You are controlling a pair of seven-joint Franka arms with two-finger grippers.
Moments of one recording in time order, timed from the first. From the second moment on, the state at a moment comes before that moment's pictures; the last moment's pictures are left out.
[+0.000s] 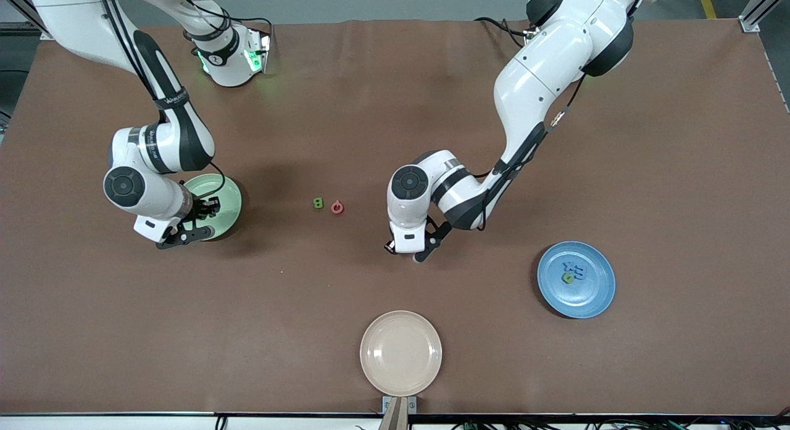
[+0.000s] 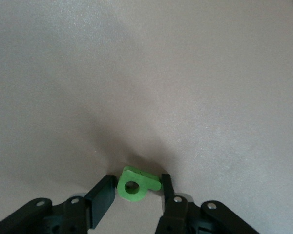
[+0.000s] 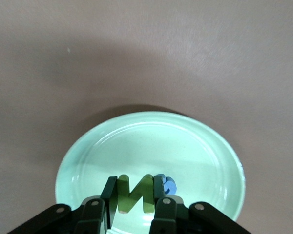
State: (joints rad) left arm -0.48 1.02 -0.38 -1.23 0.43 2.26 -1.78; right arm 0.03 0.35 0.03 -2.16 -0.11 2.33 -0.15
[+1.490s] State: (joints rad) left arm -0.22 0.85 -0.34 -1.25 0.43 1.99 -1.47; right arm 0.07 0.27 0.31 -2.14 -0.10 2.22 0.12
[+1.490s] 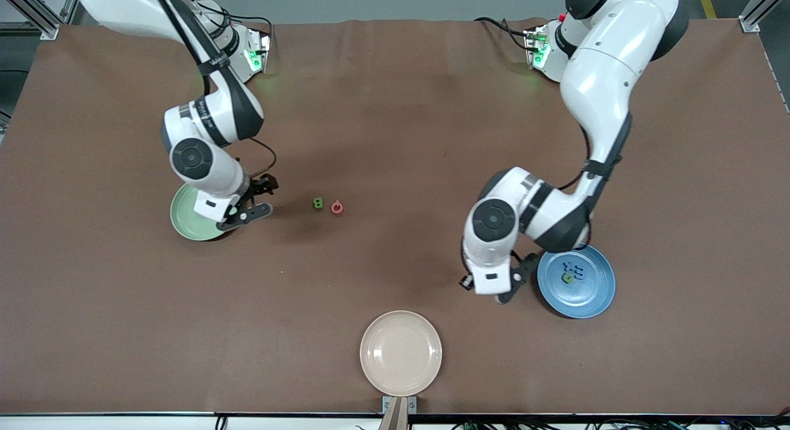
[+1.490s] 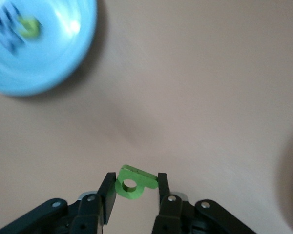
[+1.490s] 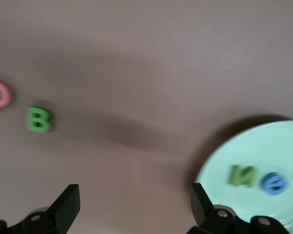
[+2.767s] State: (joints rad) left arm 0.06 0.76 -0.35 -1.45 0.43 2.04 -1.18; right arm 0.25 0.42 0.38 -2.06 0.04 2.42 0.74
